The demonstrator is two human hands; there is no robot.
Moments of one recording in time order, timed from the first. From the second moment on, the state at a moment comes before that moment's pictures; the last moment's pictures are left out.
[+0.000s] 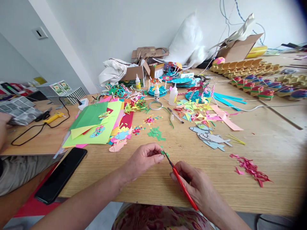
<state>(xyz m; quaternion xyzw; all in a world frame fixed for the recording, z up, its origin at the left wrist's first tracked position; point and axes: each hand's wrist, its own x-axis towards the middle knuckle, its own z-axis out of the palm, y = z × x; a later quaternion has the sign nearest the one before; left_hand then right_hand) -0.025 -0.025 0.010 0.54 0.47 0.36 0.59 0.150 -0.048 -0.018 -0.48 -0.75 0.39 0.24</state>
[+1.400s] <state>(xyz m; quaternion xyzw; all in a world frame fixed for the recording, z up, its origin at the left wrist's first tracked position) -0.025 -0.026 0.012 0.52 0.47 0.37 0.61 0.150 -0.051 -0.014 -0.47 -0.77 0.37 0.21</state>
